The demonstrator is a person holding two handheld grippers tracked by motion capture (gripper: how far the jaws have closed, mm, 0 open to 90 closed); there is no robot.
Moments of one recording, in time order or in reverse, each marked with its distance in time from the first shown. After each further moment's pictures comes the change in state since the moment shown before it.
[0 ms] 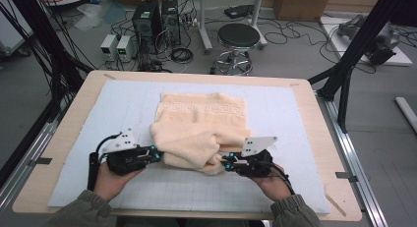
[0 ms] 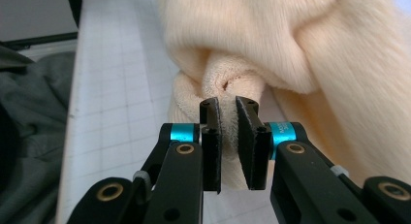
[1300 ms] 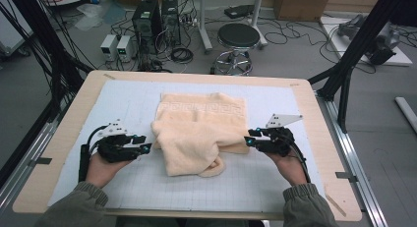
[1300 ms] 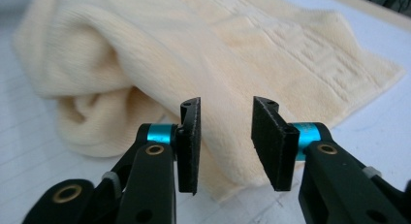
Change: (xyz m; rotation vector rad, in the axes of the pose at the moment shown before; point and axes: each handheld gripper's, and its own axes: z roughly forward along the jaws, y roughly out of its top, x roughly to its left) left arm 0.053 -0.029 -0.003 0.116 0.116 -0.142; right arm -0.069 -0.016 -0.039 -0.010 -0.219 0.195
